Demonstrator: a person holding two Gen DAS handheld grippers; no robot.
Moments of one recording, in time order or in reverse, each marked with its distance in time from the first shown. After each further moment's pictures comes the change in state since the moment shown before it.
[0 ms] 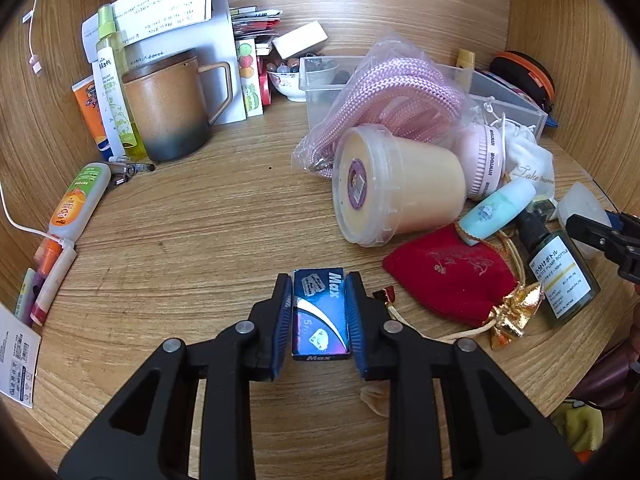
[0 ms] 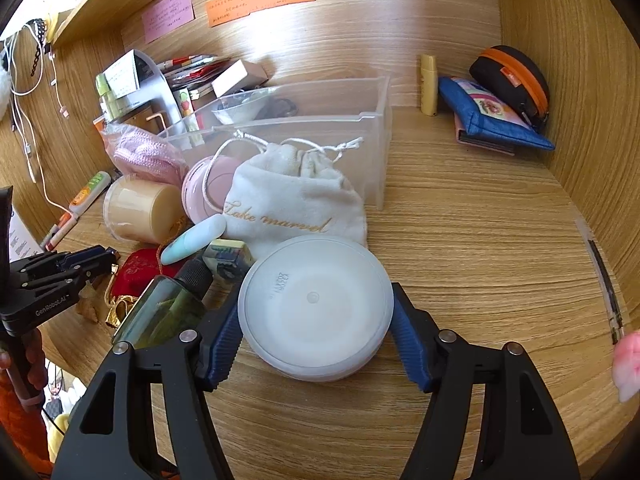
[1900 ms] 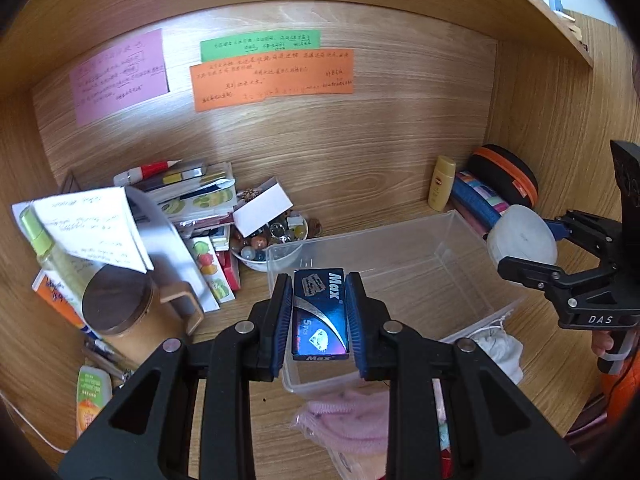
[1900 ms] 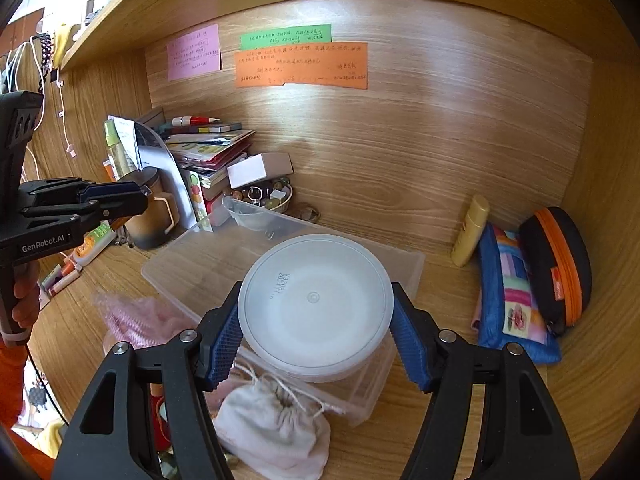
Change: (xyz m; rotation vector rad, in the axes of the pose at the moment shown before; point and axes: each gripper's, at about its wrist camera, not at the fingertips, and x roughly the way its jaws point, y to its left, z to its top) left arm -0.009 -0.007 0.198 0.111 -0.146 -0.116; right arm 0.024 0.015 0.165 -0.223 -0.063 0.063
